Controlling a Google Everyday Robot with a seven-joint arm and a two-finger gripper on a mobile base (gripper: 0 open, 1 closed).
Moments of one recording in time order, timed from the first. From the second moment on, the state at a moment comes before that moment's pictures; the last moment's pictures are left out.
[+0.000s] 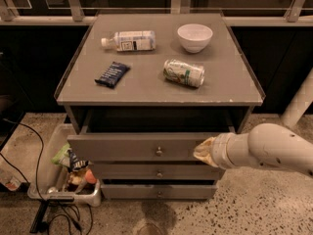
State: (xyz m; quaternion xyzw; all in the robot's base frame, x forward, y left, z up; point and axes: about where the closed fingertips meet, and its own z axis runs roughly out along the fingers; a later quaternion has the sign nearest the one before) arm 0.509 -0.160 0.652 -0.54 0.77 0.05 0.35
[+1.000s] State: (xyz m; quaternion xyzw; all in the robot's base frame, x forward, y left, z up) arm 0.509 -0.160 0.652 -0.54 0.77 0.05 0.35
